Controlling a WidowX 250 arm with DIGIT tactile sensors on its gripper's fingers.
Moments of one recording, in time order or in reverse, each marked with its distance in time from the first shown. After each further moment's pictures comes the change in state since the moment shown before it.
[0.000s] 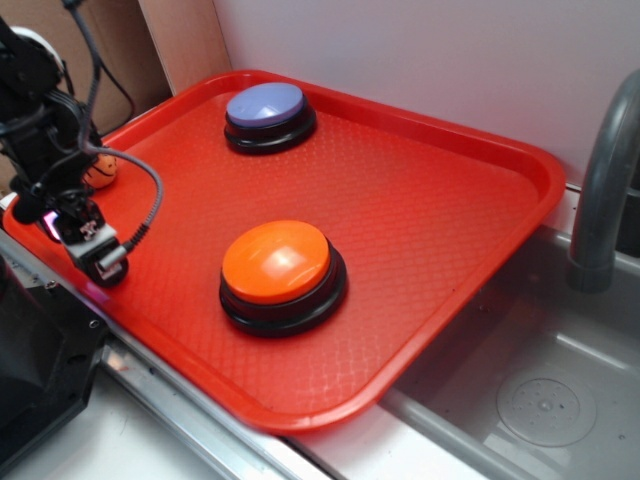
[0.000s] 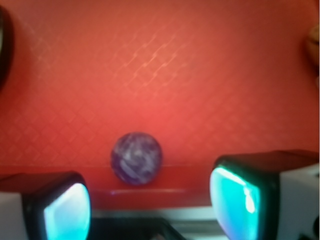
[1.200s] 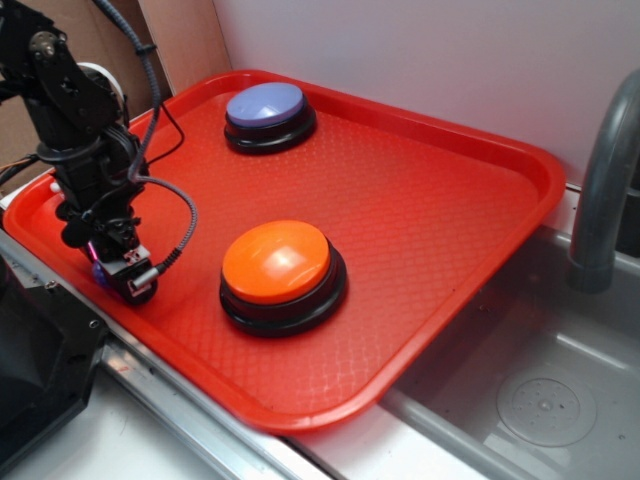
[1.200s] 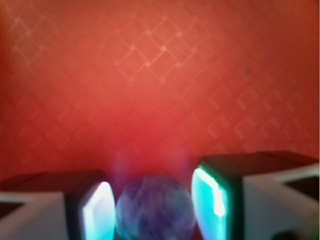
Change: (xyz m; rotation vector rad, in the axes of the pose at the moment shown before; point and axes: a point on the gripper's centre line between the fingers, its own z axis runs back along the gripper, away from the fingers) arm 0.009 -0.013 -0.019 -0.006 0.079 -0.020
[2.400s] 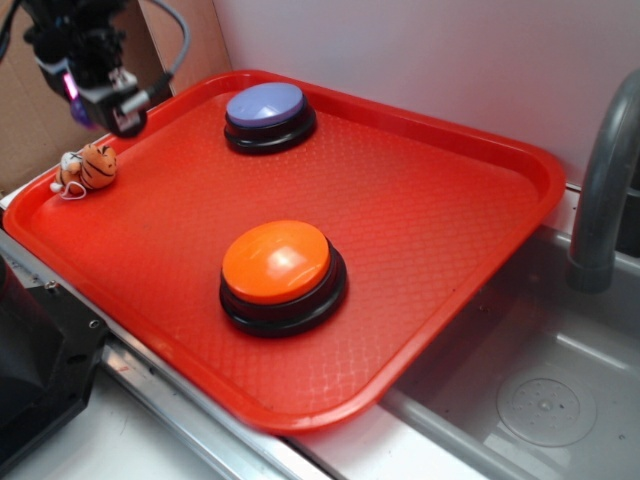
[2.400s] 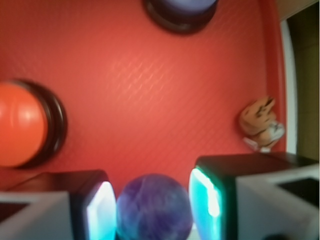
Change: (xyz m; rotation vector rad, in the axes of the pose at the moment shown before) arm 0.034 0.015 0.129 0.117 -0.134 0.101
